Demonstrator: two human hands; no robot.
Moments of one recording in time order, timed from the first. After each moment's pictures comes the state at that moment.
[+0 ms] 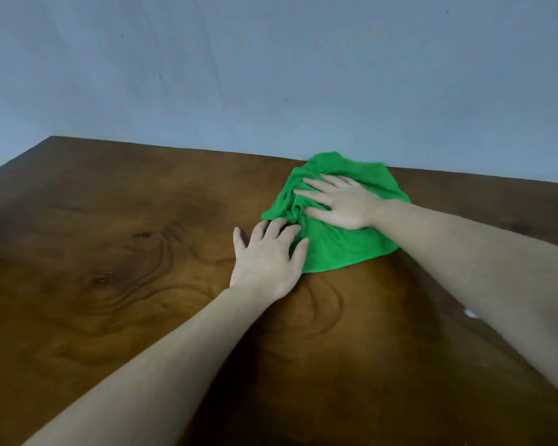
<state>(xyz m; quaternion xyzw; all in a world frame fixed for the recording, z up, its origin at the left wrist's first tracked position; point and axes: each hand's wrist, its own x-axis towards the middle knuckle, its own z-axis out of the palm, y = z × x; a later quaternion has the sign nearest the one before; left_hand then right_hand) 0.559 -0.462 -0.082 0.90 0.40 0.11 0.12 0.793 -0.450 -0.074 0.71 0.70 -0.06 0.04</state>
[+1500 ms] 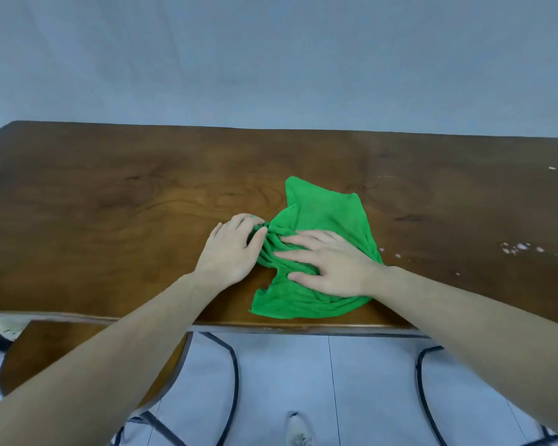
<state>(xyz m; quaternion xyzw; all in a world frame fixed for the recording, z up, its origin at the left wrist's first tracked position) 0.428 -0.615 -0.079 0.92 0.28 0.16 0.22 0.594 -0.778 -0.071 0.71 0.70 -0.07 -0.03</state>
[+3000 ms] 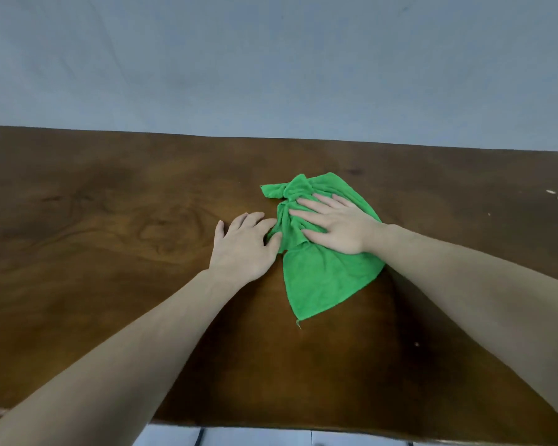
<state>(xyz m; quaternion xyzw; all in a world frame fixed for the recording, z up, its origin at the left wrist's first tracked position) 0.603 -0.637 -0.075 0.93 0.34 0.07 0.15 0.814 -0.738 -0.071 0.74 0.66 -0.06 0.04</state>
